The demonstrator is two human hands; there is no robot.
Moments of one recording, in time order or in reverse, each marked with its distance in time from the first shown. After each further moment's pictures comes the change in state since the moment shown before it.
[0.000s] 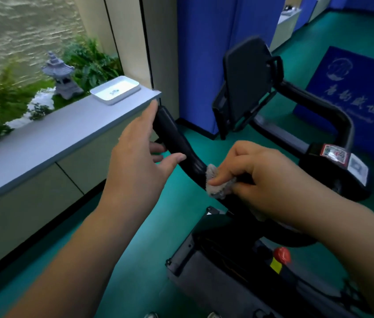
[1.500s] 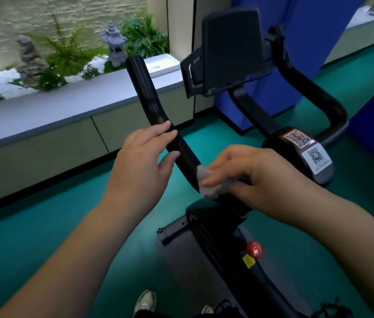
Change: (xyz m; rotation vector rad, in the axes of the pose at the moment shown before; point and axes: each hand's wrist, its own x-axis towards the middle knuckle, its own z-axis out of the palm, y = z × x) left_hand -0.100 0.072 0.083 0.474 0.115 -0.083; right_hand -0.072 0.092 -0.035 0.167 -0.157 -0.429
